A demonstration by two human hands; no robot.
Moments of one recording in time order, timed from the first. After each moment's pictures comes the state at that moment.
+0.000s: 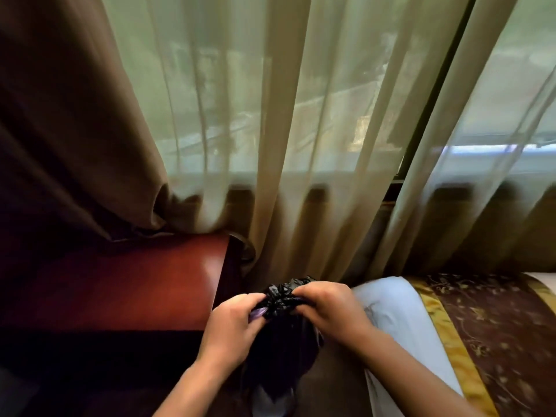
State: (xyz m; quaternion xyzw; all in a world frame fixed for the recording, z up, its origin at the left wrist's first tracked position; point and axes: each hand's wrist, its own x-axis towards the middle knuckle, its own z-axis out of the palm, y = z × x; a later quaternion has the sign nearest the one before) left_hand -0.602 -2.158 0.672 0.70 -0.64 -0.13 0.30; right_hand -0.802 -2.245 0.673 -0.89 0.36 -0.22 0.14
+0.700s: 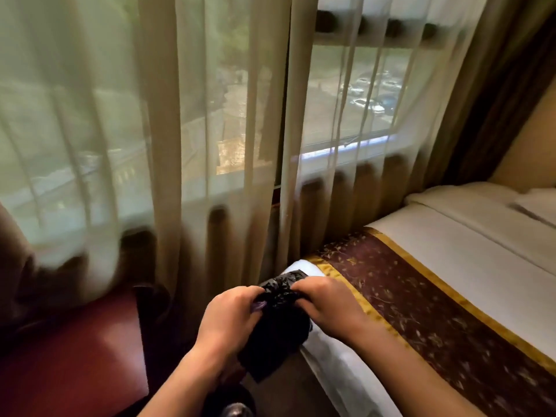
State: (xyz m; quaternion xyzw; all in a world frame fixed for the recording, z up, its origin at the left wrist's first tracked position) left_hand -0.626 -2.166 0.730 0.47 -0.84 -0.13 0.24; right_hand -0.834 -2.123 0.747 -0.76 0.61 -0.20 0.06
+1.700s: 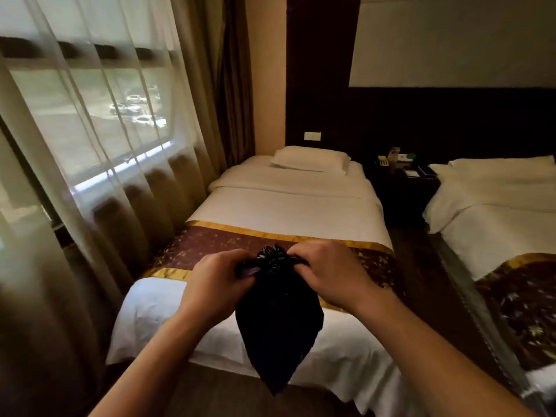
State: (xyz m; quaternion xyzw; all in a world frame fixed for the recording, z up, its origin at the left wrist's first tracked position) left_hand -0.742 -1.911 0.838 0.09 -0.94 -0.27 0.21; right_hand -0.850 -1.725 0.848 -0.45 0.86 -0.21 -0.10
